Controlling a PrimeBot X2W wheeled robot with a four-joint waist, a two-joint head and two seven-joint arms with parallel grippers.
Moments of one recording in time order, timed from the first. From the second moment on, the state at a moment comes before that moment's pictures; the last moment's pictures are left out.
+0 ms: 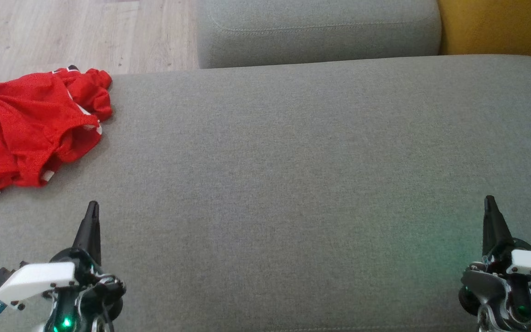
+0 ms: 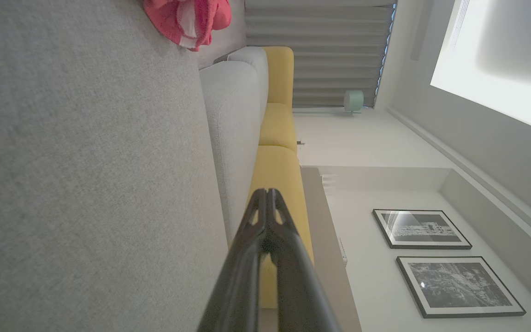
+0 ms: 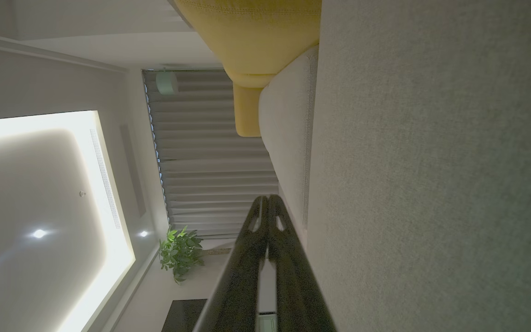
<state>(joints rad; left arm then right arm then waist) -0.06 0.04 0.08 0.28 -1.60 -0.12 0.11 -0.06 -0.04 -0.13 0.28 1.60 0.12 0.11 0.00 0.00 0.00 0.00</state>
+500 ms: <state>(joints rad) 0.01 0.03 0.07 0.36 -1.60 -0.12 0.10 0.00 -0.04 -0.13 0.36 1.60 0.12 0.11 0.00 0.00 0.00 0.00</state>
